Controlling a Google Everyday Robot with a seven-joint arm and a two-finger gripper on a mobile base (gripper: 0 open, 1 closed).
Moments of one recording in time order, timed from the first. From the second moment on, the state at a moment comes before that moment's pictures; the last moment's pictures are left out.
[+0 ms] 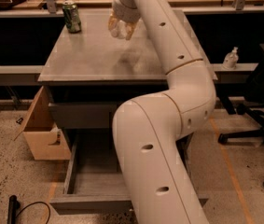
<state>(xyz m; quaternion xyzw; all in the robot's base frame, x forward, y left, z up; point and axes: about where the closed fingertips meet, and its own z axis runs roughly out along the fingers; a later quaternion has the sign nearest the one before) 0.837 0.028 0.909 -0.95 0.16 -0.21 0.18</state>
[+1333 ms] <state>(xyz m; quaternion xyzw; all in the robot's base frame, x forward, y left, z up) 0.790 0.011 0.933 -0.93 0.25 -0.13 0.25</state>
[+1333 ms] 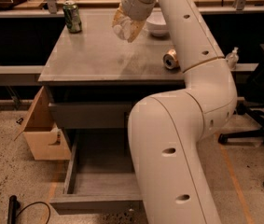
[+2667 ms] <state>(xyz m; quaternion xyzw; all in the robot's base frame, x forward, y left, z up) 0.768 0.000 0.905 -0.92 0.32 -0.06 0.24</state>
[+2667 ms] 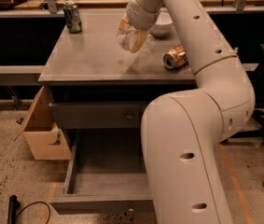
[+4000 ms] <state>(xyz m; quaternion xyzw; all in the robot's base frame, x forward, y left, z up) 0.740 -0.023 0.861 -0.91 0.36 0.01 0.20</state>
